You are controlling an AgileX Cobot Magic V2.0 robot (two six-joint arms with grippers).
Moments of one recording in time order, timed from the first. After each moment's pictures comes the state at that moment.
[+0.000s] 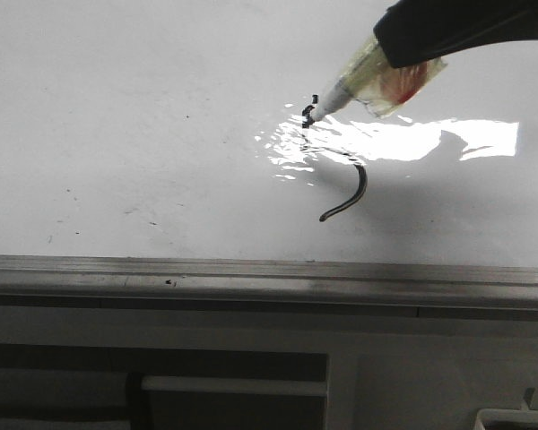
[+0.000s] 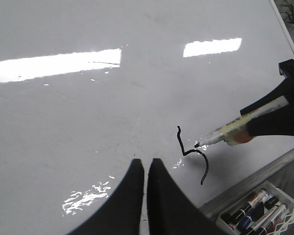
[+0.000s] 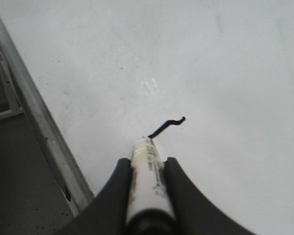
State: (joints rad) left arm -0.64 0.47 -0.43 -0.64 0.16 0.54; right arm 0.65 0.96 -0.68 0.03 0.25 -0.36
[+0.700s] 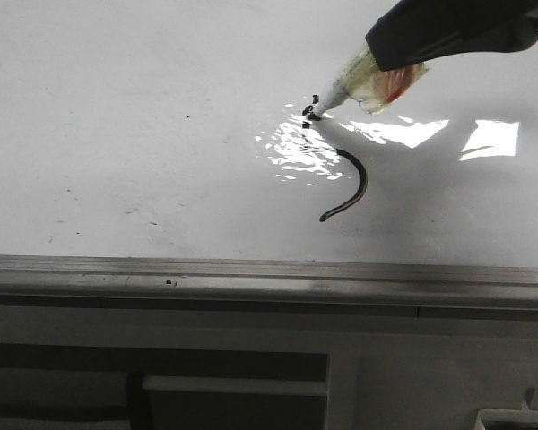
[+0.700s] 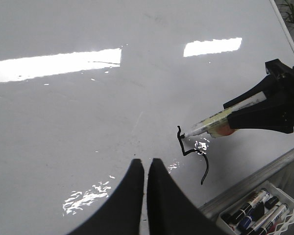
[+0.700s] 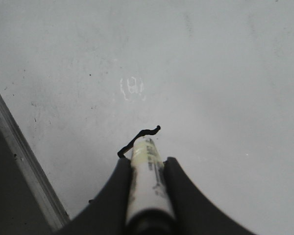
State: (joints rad) left arm -0.64 0.47 -0.43 -0.64 0.16 0.54; right arm 0.61 1.03 -0.68 0.04 0.15 -0.36
